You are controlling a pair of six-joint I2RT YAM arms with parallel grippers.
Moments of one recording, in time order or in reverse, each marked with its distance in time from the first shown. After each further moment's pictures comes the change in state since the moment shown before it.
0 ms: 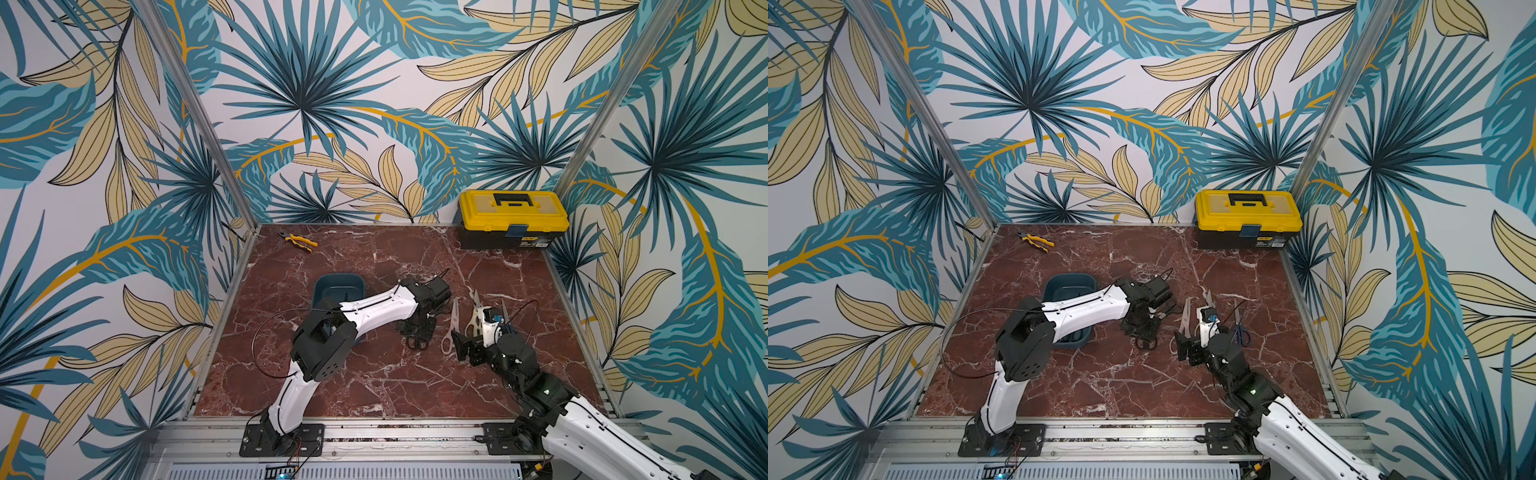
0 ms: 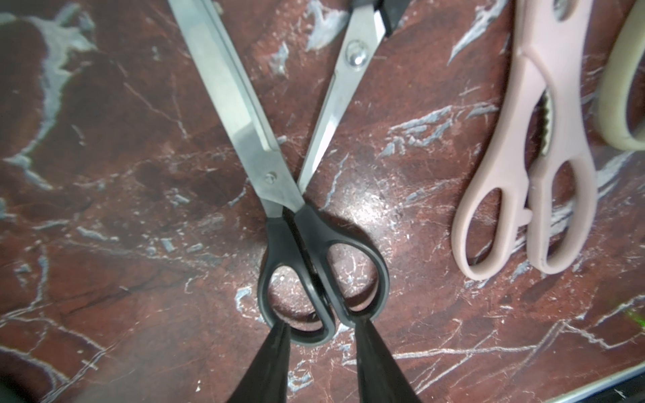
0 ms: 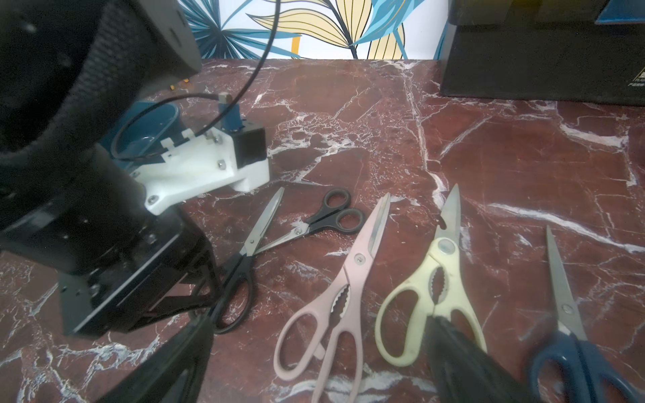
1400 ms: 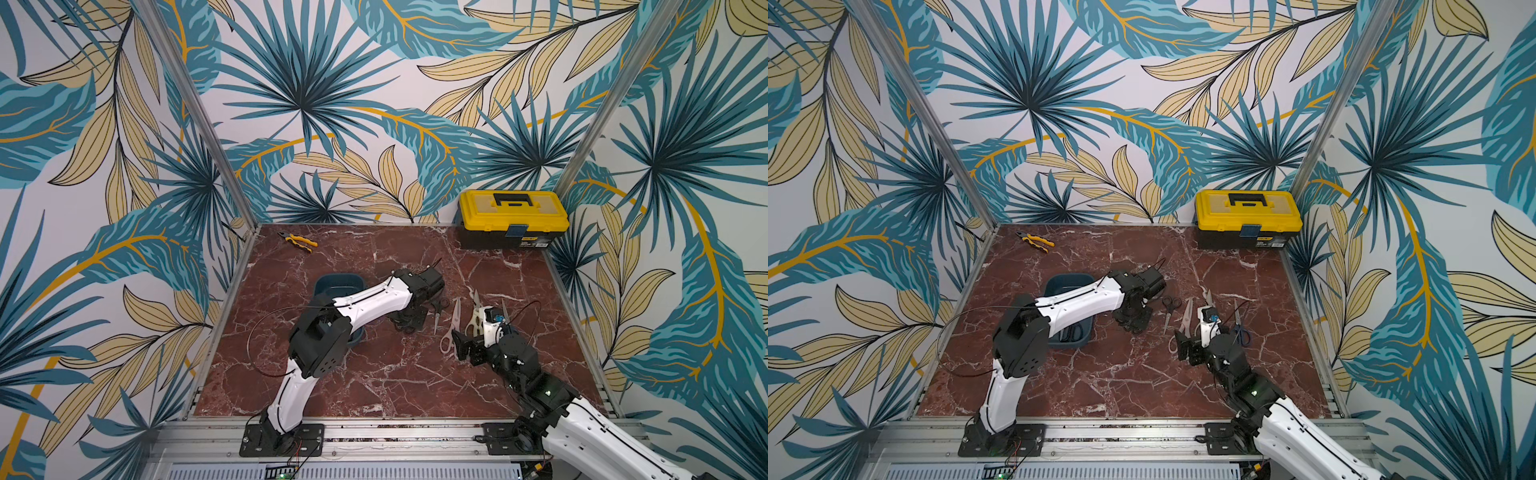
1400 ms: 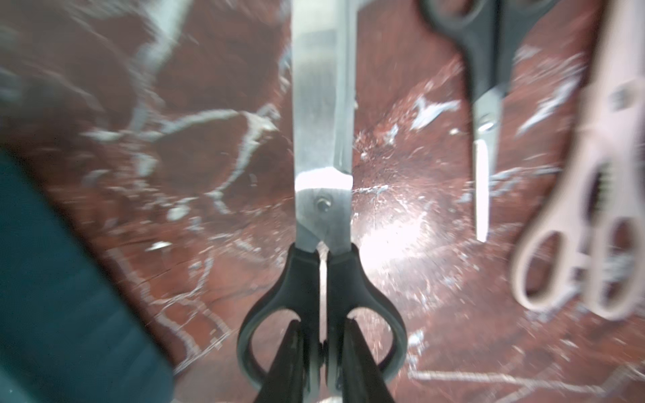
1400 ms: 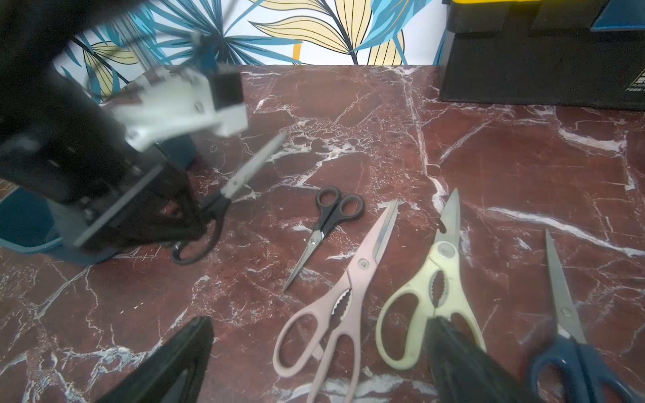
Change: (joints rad) left arm 0.077 -0.092 0.045 -0.072 -0.175 0.056; right arm 0.000 -0.005 0.000 0.001 0.000 0.000
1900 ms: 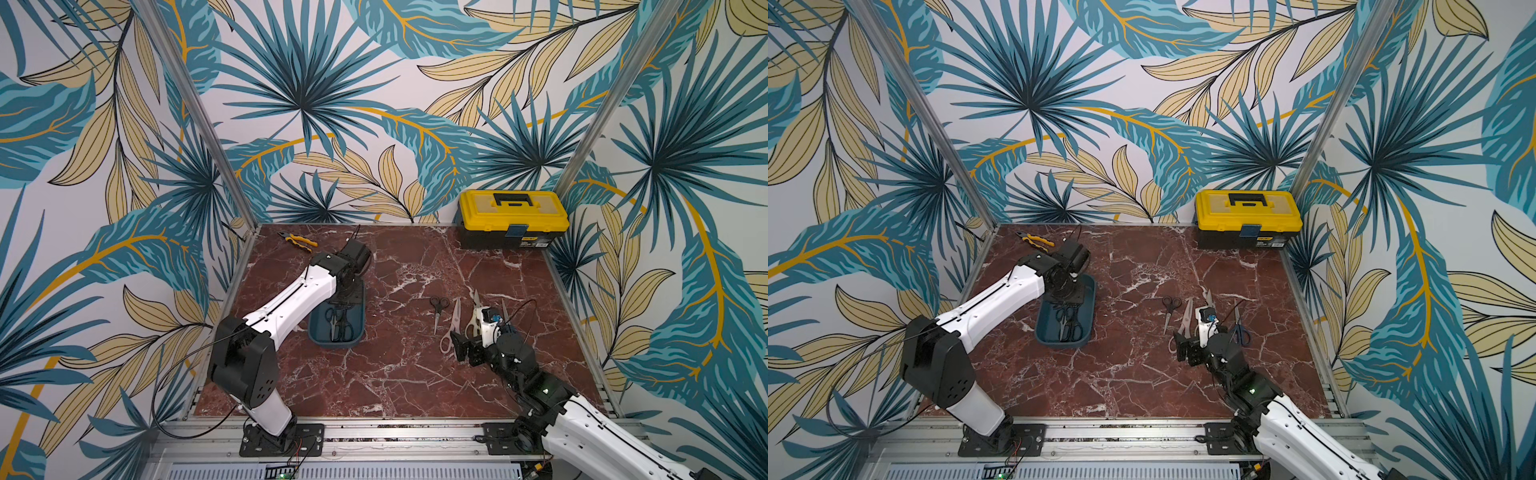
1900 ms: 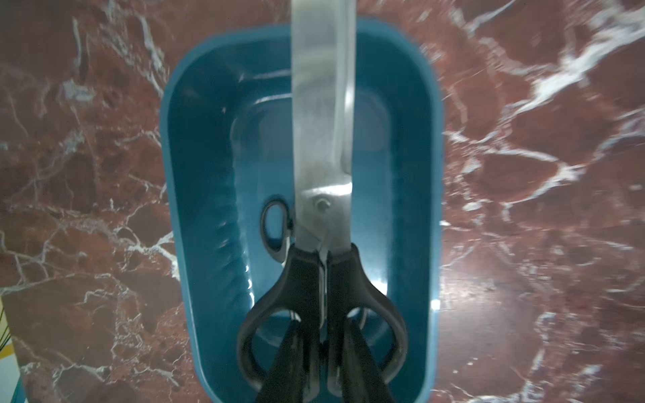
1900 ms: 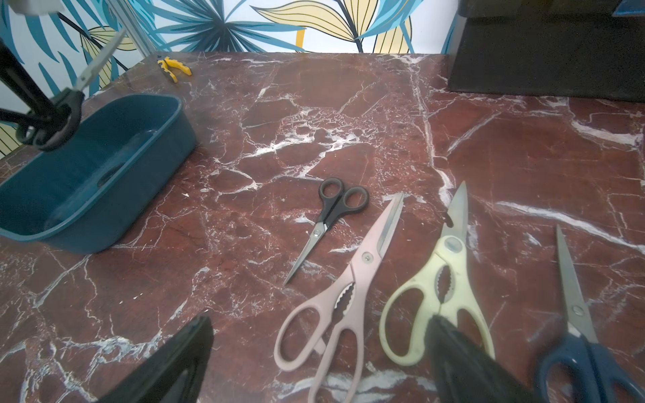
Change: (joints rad) left arm 0.383 -0.371 -0.398 0.036 -0.084 0.060; right arm 0.000 0.032 0.000 0.004 -0.019 -0.003
